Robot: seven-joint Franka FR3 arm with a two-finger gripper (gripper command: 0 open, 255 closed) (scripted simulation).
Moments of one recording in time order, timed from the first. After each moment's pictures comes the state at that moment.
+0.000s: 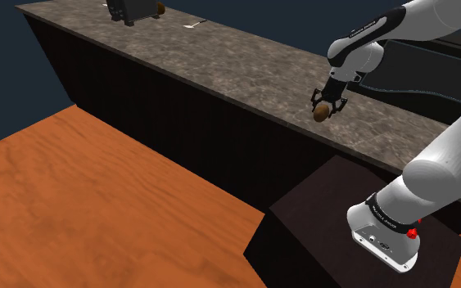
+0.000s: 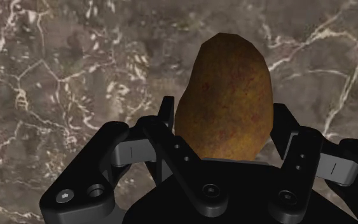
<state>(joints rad) -0.28 0.15 -0.28 -2.29 0.20 2.22 0.48</state>
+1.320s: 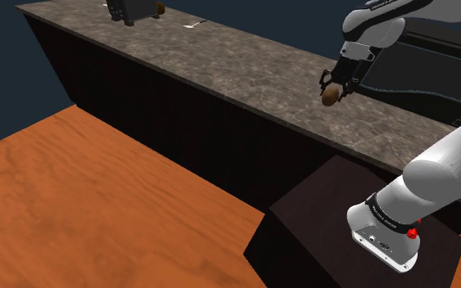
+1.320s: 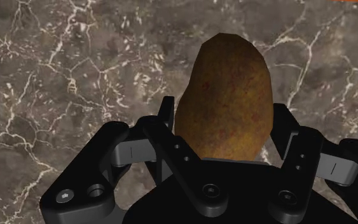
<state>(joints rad) -0.27 0.00 -0.29 -2.22 0.13 2.01 0.54</state>
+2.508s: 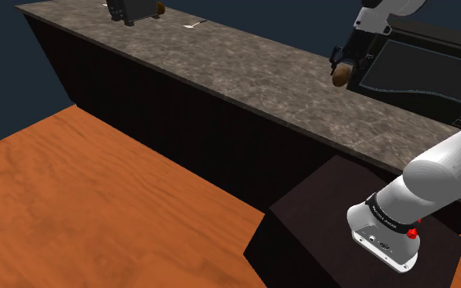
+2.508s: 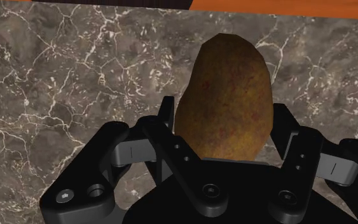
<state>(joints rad) -0.27 -0.10 -0.28 -2.07 0.09 1.77 0.59</state>
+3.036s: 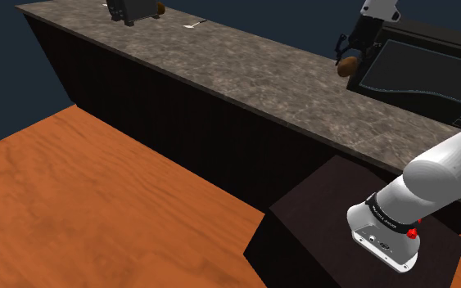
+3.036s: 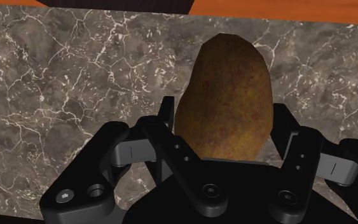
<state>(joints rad) -0.27 -0.12 -0.28 -1.98 0.09 1.67 0.61</state>
